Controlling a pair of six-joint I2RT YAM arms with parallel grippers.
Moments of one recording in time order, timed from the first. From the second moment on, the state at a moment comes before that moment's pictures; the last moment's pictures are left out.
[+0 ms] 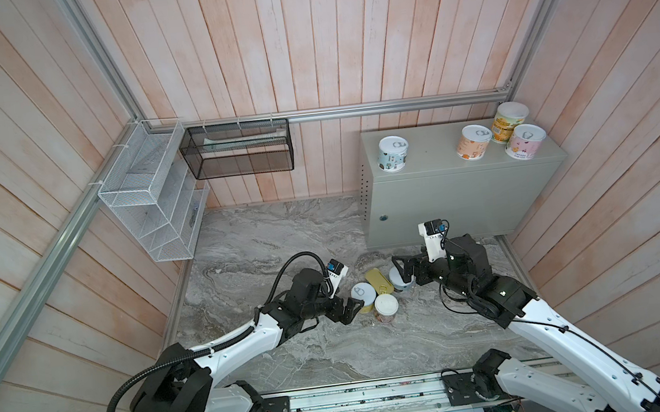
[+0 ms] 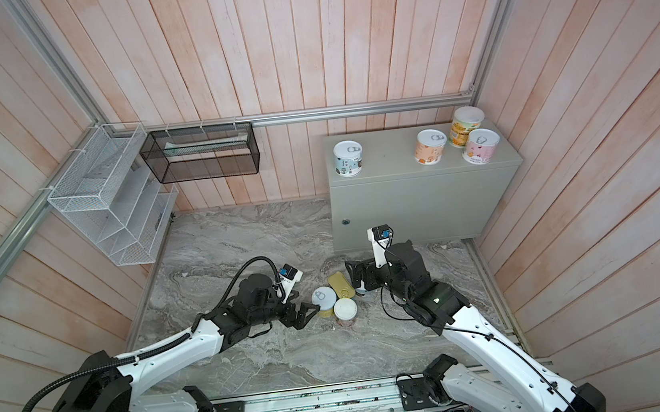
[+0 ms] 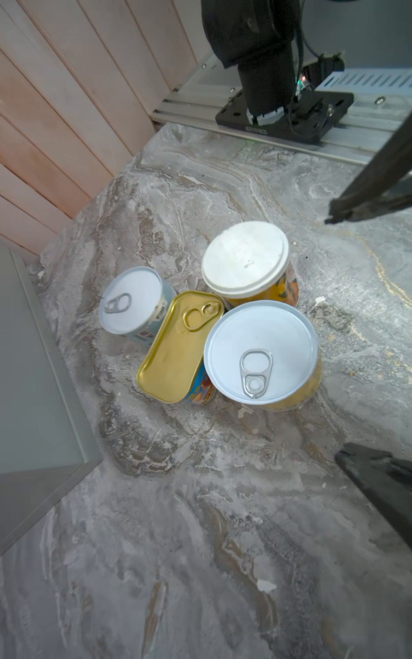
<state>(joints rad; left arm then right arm) -0.74 1.34 0.65 0.04 0.31 -0.19 0.59 0.88 0.79 -0.38 0.05 0.33</state>
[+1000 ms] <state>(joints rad) -0.79 1.67 0.84 0.10 0.23 -0.15 0.58 0.79 0.75 -0.40 0.05 0.35</state>
